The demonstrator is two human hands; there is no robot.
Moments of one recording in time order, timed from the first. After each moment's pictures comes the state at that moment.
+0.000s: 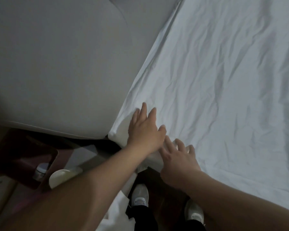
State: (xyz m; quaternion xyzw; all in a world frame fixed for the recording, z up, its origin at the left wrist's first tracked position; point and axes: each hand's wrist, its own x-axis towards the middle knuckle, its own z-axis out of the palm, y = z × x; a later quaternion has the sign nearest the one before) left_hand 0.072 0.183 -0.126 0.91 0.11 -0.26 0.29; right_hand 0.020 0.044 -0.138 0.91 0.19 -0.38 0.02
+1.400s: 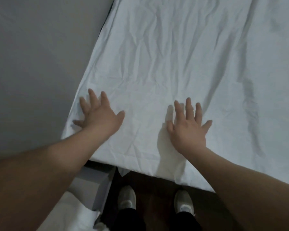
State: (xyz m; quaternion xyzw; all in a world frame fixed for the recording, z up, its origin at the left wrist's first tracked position) left_hand 0.143 0.140 -0.165 0.94 0.19 -0.27 0.11; right_hand 0.089 -0.110 -0.182 0.97 -0.08 -0.17 -0.12
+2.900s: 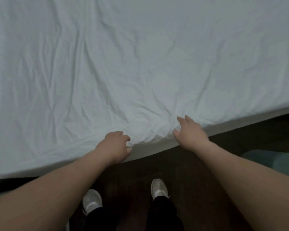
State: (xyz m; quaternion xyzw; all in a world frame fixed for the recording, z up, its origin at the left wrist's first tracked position) left_hand -0.096 -0.289 -0.066 0.87 -0.28 -0.41 -0.05; right_hand -0.209 -0.546 -0.083 0.87 -0.31 -0.30 -0.24
